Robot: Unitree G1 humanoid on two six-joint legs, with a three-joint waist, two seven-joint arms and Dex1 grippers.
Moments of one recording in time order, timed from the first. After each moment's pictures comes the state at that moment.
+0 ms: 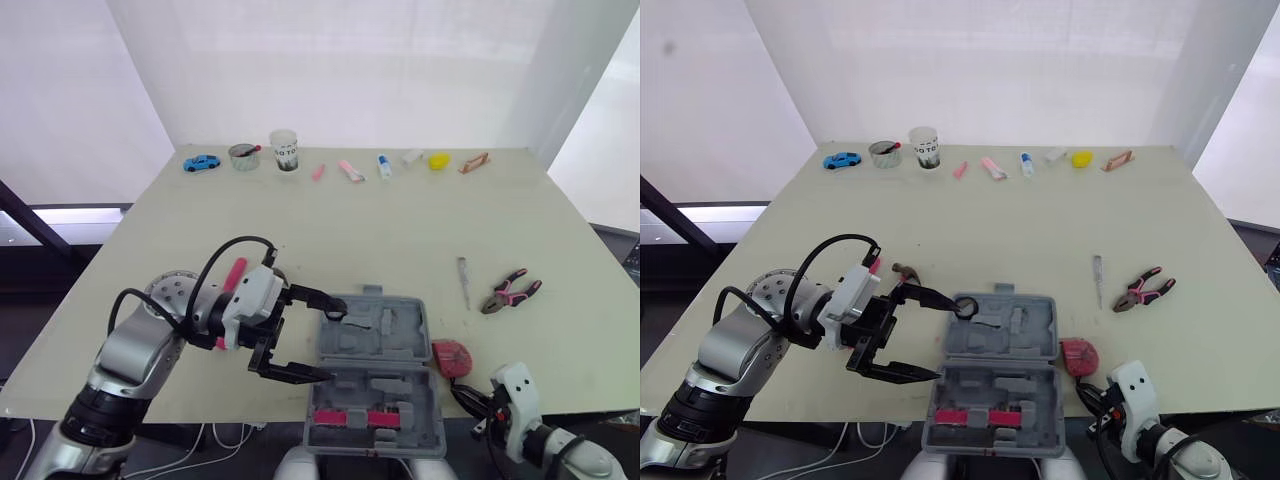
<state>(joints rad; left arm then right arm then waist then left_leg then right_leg) -0.31 0.79 -0.06 -0.33 -0.57 0.29 -1.45 0.45 -0.45 -0.01 -0.40 0.34 0.43 0.59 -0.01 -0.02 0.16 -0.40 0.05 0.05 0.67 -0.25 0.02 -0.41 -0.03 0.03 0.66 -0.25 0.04</state>
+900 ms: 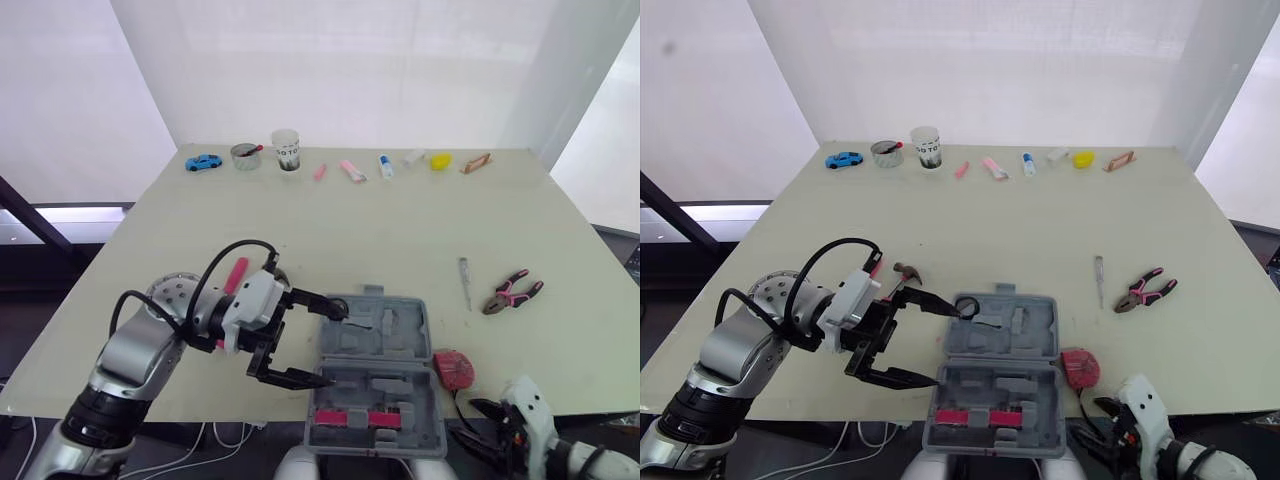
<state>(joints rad) -0.30 0.79 -0.07 -0.33 -0.57 0.27 -1.46 0.54 -0.62 -0.07 -0.45 0.39 0.42 0.76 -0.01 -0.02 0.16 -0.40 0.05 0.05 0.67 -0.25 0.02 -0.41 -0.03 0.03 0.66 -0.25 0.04</state>
